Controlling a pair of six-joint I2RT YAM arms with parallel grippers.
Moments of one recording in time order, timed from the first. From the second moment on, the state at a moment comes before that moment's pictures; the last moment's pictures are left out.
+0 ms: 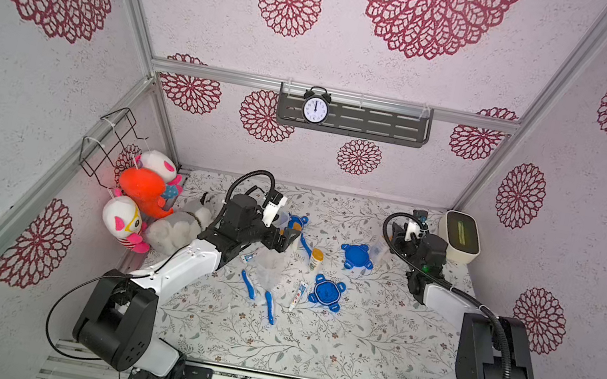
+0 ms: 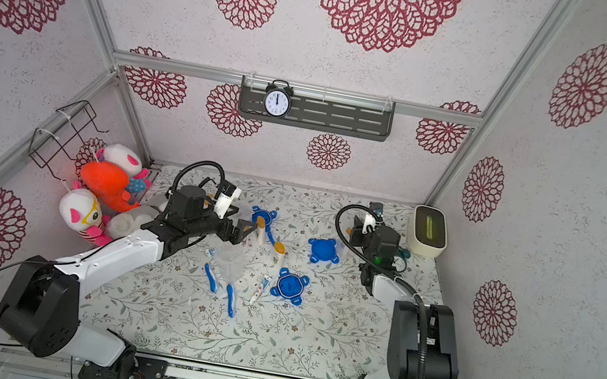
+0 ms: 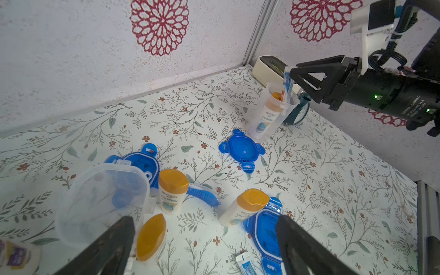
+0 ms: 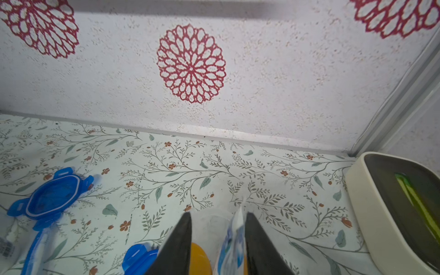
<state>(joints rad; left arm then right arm) -0.37 1.46 0.97 0.06 0.38 -0.04 0.10 1.56 0.80 0.56 -0.08 -0.03</state>
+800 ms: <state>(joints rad) -0.37 1.12 0.88 -0.46 -0.04 -0.37 0.18 1.26 0.94 -0.25 -0.16 0.24</state>
